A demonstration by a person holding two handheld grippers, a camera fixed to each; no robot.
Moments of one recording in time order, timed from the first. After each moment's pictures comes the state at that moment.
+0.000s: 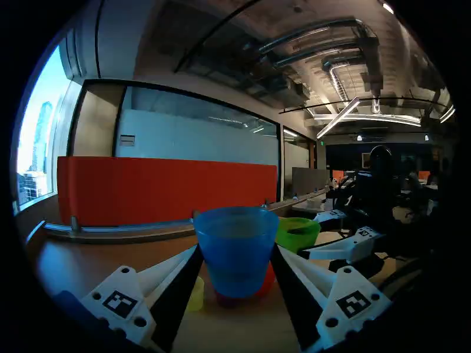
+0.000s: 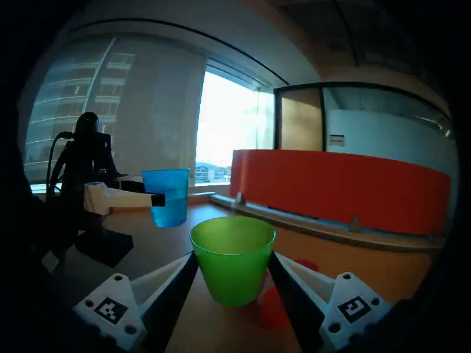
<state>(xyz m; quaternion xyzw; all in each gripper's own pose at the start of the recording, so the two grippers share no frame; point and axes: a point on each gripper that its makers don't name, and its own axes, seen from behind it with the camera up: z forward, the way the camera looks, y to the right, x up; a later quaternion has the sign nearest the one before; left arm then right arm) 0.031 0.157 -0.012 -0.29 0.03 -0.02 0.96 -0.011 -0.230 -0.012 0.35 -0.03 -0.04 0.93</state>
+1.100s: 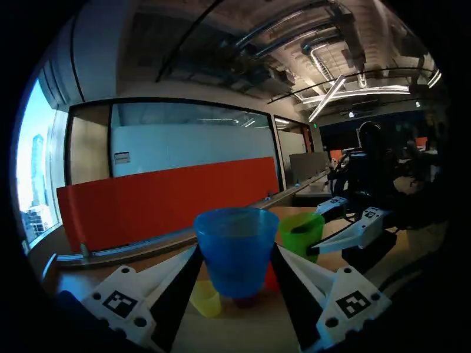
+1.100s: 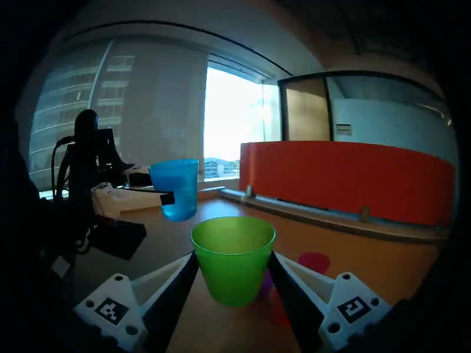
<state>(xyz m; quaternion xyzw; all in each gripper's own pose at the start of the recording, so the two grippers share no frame) 0.038 0.154 -0.015 -0.29 0.04 0.06 0.95 -0.018 -0.238 -0.019 0.38 -0.06 -0.02 0.92</state>
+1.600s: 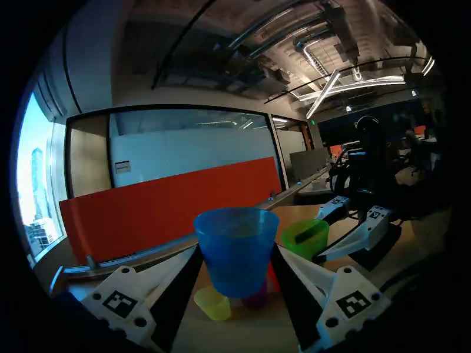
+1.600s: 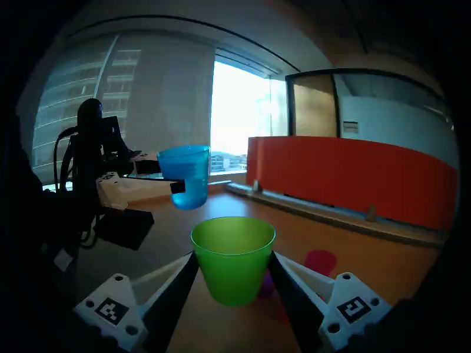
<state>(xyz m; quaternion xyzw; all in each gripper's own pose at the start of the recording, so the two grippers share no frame) 0.046 0.149 -0.012 -0.28 0.06 0.10 0.95 -0.025 -0.248 -0.024 0.40 -0.07 -0.03 0.91</state>
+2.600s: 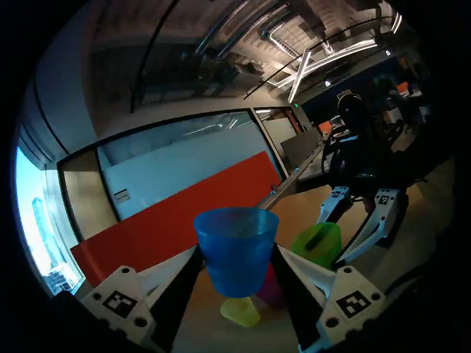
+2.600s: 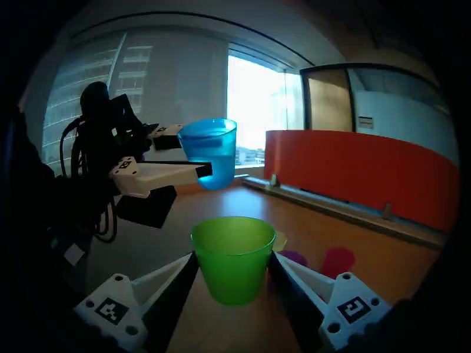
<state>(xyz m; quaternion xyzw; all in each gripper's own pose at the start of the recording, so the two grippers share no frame) 0.068 0.154 -0.011 -0.28 0.09 0.21 0.93 -0.034 -0.268 -0.039 0.44 -0.09 -0.04 0.89</state>
